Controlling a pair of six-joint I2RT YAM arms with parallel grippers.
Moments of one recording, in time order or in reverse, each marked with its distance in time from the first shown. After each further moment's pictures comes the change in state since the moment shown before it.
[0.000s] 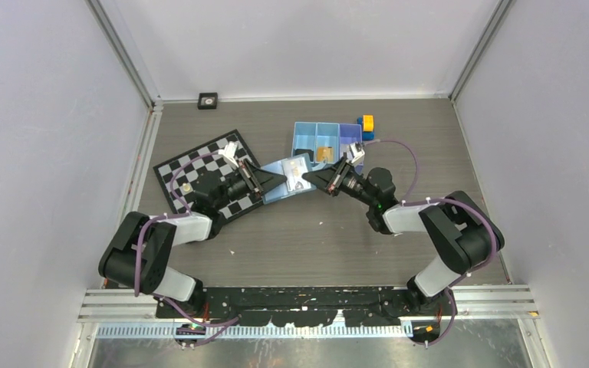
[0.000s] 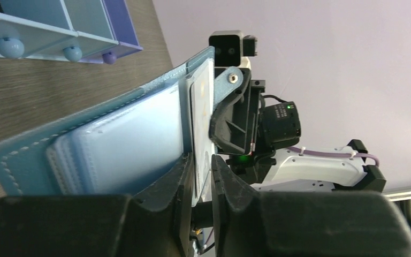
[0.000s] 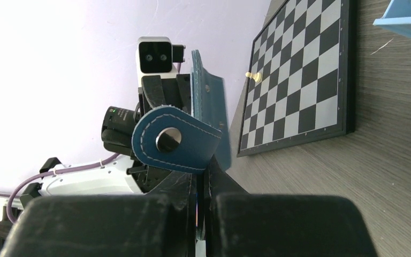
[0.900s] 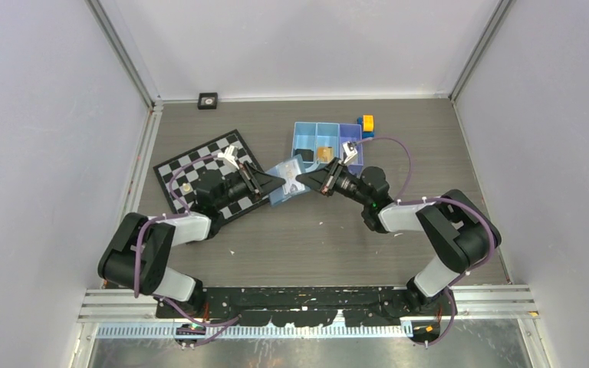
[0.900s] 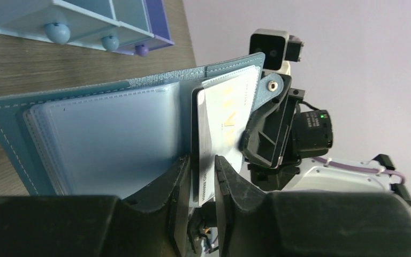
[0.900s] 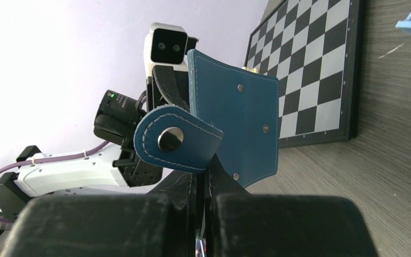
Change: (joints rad) left arm 0.016 0.010 -0.003 -0.076 -0.021 0.030; right arm 0.045 0.018 0.045 -0.023 0.017 -0.079
